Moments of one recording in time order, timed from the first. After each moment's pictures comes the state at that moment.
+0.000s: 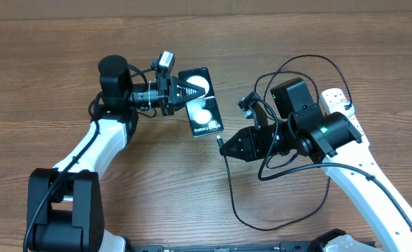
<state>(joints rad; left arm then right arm) -0.11 1.69 0.96 0.50 1.37 -1.33 0.44 1.34 1.17 -0.91 -0.84 0.31</state>
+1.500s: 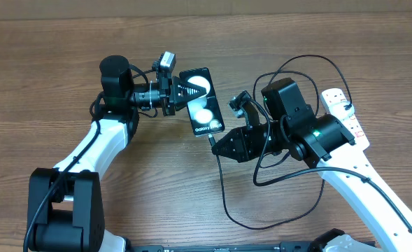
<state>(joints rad) -0.12 1.69 0.96 0.50 1.37 -1.36 0.50 1.34 1.17 -0.82 -0.80 0.33</state>
